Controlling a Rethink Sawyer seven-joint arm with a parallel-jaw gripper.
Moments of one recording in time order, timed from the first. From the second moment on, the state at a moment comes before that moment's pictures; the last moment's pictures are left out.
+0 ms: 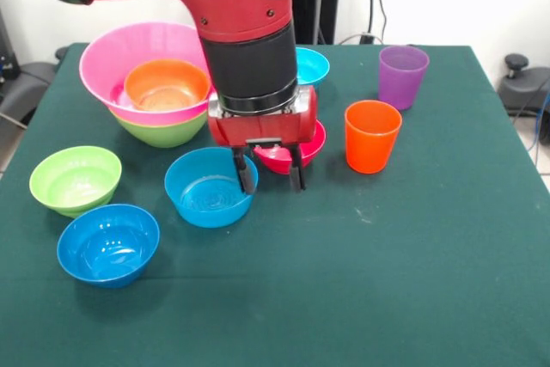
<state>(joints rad) -0.59 -0.47 0.50 1.36 -0.38 0.73 1.81</state>
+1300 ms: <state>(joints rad) -0.64 -0.51 0.49 1.47 -0.39 0.71 1.81</state>
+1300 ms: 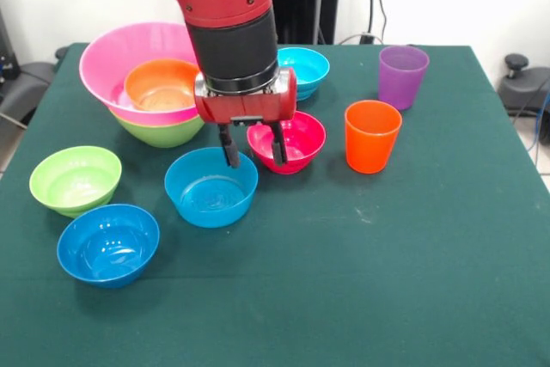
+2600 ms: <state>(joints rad) -0.63 -0.39 0.48 1.42 -0.51 0.55 1.81</state>
